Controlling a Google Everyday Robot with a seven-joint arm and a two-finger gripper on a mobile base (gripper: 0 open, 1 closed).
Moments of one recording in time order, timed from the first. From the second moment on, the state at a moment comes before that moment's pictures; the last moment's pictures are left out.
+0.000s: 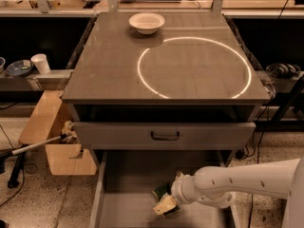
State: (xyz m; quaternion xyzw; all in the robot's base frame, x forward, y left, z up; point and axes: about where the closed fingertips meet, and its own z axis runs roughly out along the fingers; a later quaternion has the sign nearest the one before) arm 0.454 -0.064 0.402 -0.41 0.86 0.18 0.25
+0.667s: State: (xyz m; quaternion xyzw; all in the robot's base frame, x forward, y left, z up) arm 0.454 -0.059 0.379 -0.40 0.87 0.17 0.23
